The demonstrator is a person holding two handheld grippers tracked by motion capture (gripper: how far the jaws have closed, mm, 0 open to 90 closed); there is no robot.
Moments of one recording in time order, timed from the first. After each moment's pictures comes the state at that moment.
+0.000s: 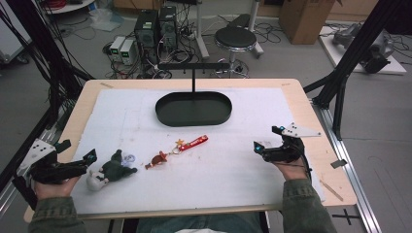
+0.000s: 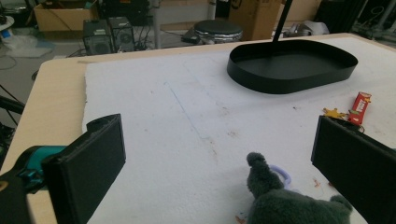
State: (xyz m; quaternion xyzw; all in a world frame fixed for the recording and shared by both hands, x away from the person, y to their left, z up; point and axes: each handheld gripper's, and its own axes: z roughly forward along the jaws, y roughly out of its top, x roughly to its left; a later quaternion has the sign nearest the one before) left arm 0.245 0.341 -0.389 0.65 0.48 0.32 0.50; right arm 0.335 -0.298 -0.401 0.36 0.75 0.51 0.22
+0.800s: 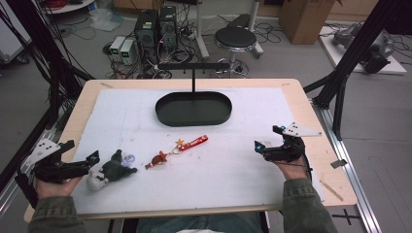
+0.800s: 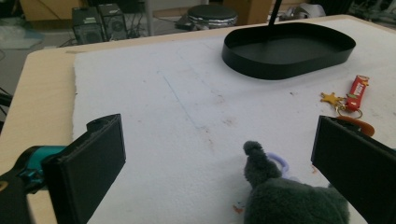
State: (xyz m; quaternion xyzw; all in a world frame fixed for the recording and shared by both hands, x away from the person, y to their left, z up) left arm 0.253 0.335 -0.389 0.68 0.47 0.30 0.48; right arm 0.336 -0.300 -0.401 0.36 0.75 0.51 0.22
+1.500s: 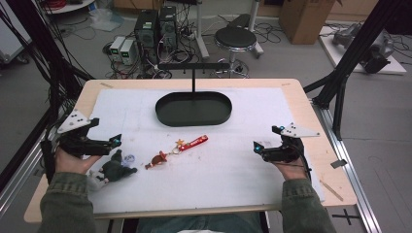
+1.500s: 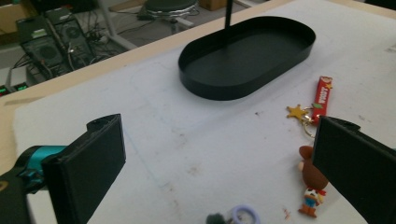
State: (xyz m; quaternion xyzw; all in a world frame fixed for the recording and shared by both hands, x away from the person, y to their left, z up) left arm 0.307 0.280 -0.343 0.75 0.39 0.26 0.46; right arm 0.335 -0.296 -0.402 0.36 0.76 0.50 0.22
